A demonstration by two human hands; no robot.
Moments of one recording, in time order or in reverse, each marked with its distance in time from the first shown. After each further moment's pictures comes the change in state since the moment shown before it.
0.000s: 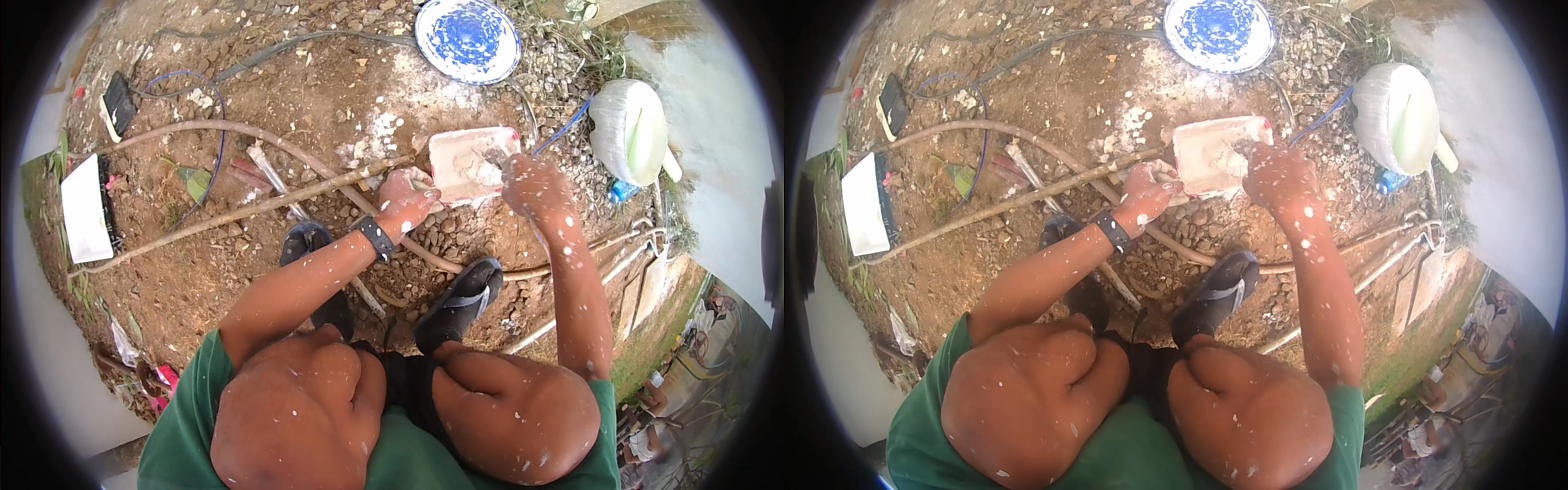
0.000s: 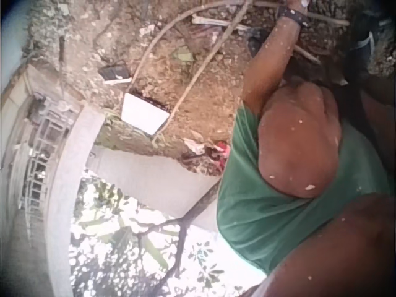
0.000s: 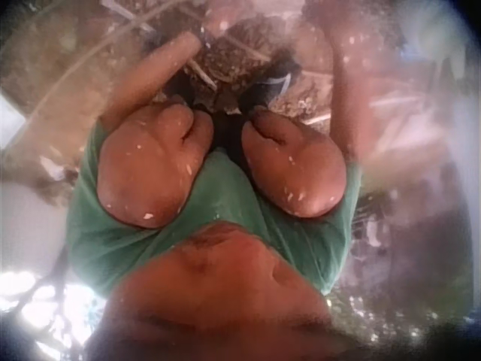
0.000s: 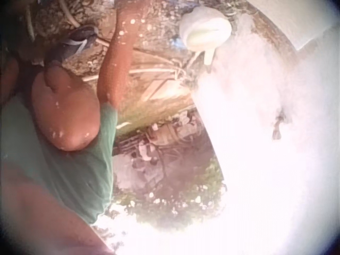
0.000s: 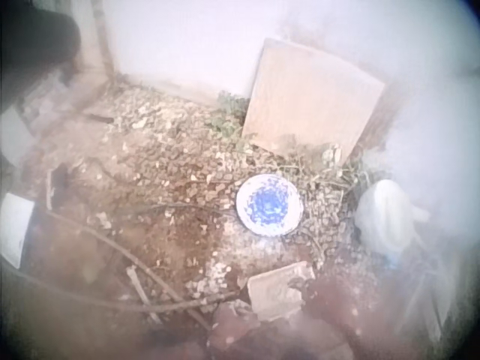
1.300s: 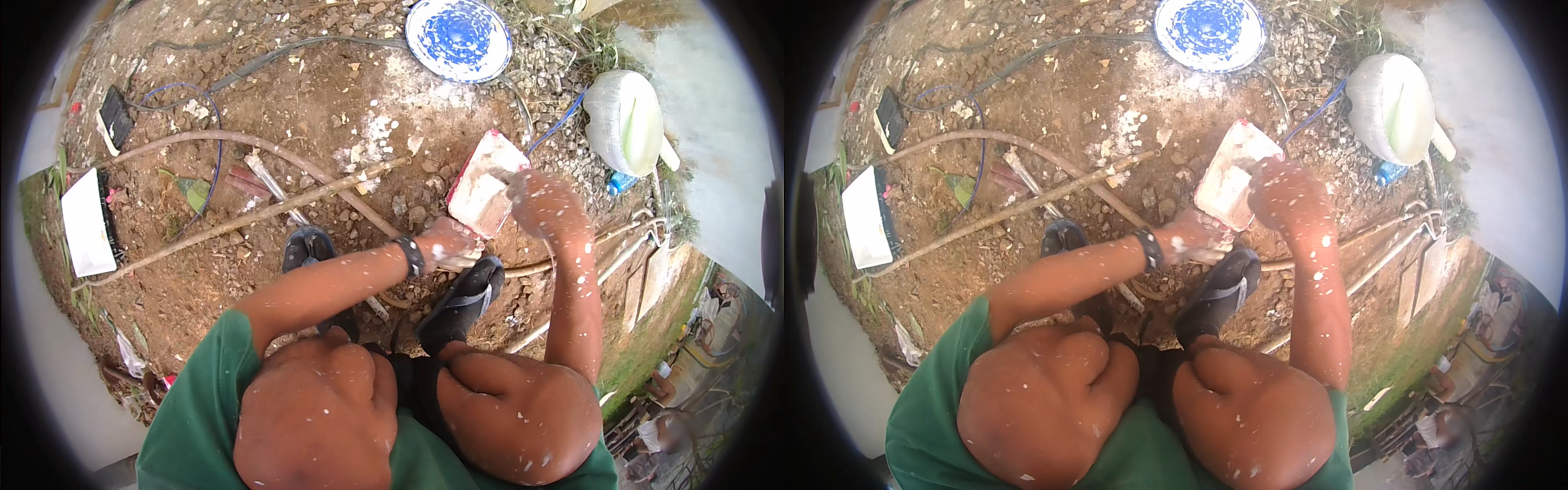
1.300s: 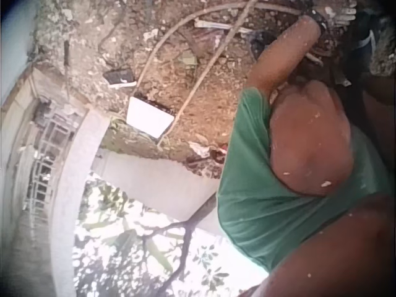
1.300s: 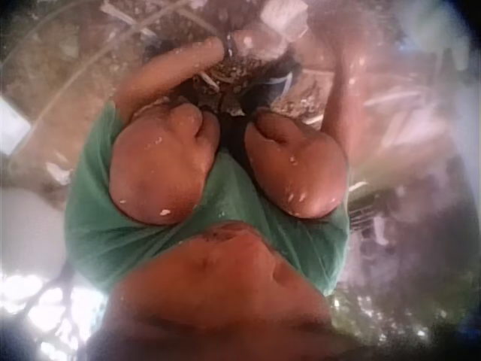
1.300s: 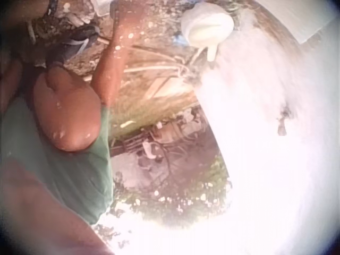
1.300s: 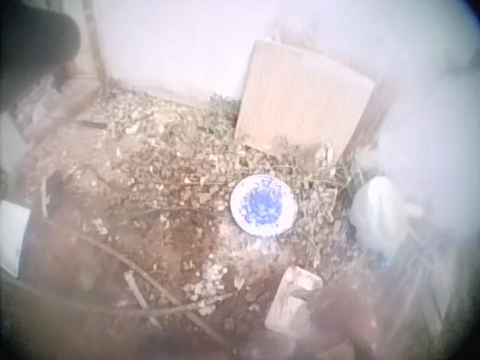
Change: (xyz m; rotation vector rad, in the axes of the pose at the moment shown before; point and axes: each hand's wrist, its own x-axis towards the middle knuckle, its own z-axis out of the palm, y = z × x) left_hand -0.030 -0.043 0.049 -0.583 -0.684 -0.425; right_hand -0.024 0.010 0.021 0.087 -0.120 -0.028
